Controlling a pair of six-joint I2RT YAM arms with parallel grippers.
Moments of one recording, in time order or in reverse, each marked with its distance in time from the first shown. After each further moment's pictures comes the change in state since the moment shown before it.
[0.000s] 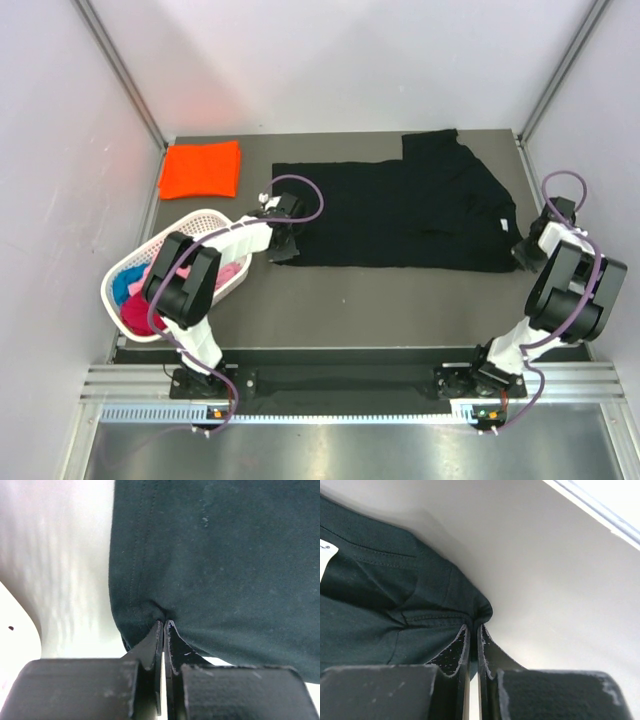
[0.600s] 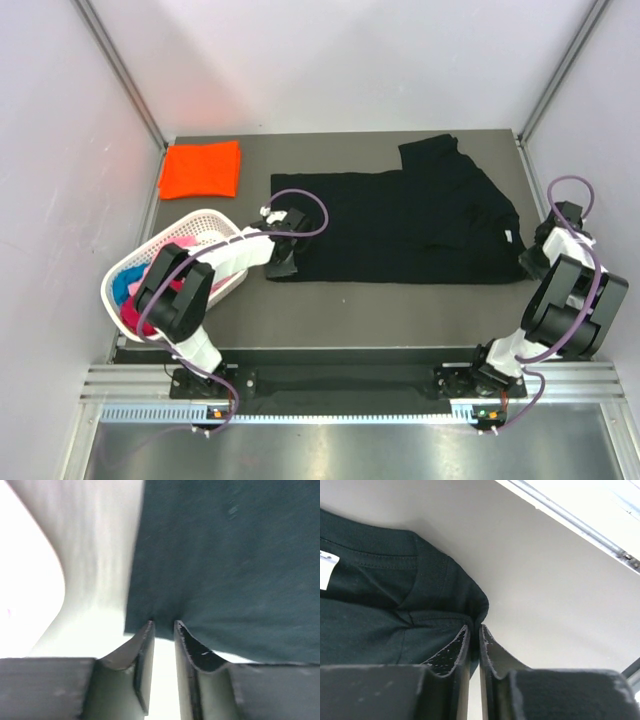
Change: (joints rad) left arm -0.096 -0.092 -0.079 -0.119 -0.087 -0.054; right arm -0.034 -0.106 -0.029 -0.119 0.087 -0.034
